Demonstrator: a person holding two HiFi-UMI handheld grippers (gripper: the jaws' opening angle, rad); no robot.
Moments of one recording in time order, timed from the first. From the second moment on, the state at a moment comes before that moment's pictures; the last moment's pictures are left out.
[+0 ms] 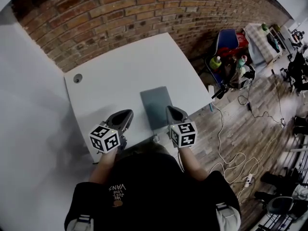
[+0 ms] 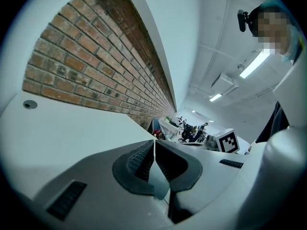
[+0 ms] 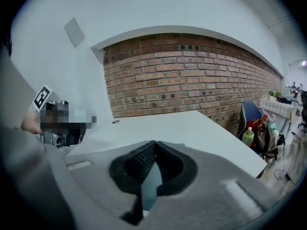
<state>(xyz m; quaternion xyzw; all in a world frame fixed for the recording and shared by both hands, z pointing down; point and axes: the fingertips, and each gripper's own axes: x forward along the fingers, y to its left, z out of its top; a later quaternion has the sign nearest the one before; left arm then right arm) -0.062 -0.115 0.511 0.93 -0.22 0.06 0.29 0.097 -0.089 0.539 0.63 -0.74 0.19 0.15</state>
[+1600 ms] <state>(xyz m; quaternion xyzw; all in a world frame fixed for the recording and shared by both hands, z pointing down) -0.160 -0.081 0.511 0.93 -0.27 0.05 0.24 -0.028 -0.058 0.498 0.59 -0.78 0.15 0.11</state>
